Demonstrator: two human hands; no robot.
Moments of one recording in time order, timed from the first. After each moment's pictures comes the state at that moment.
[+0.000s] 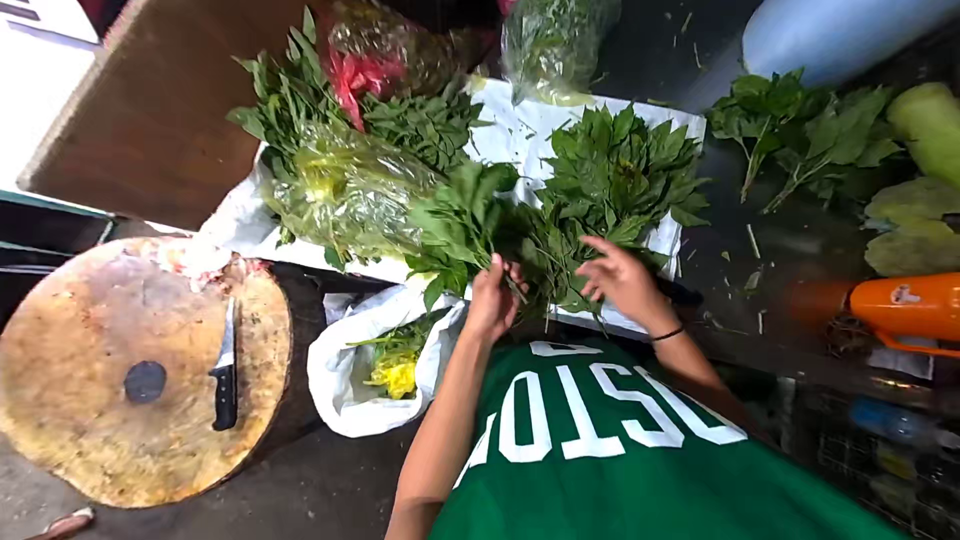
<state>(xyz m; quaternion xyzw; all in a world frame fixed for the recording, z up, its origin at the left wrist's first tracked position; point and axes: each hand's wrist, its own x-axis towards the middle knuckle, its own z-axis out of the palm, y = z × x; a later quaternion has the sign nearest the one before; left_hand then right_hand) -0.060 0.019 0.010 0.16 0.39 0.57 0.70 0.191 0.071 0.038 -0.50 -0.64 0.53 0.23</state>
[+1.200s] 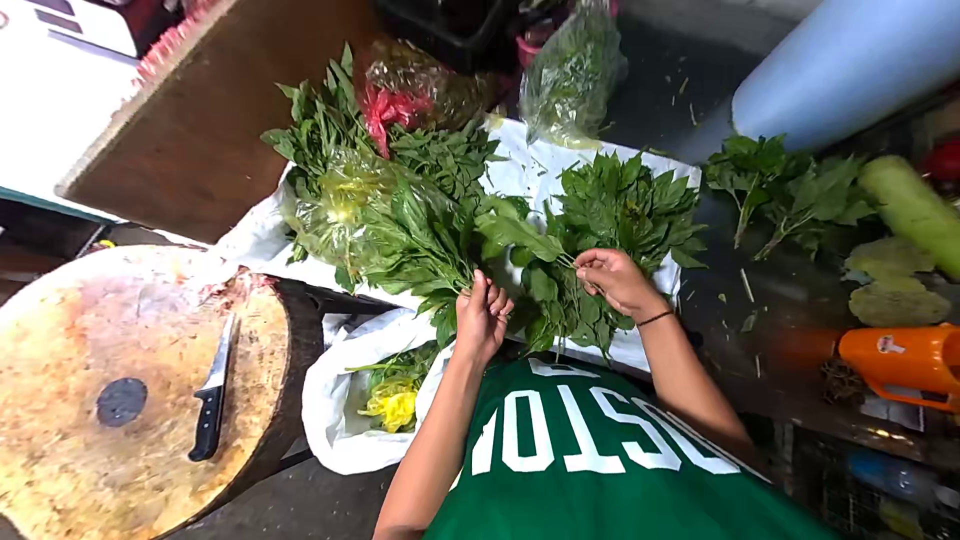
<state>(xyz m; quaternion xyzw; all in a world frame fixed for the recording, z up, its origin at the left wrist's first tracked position) -0.095 0.038 0.026 0.09 0.30 0.69 0.65 0.156 0.144 0.039 -0.45 -0.57 0.63 0.25</state>
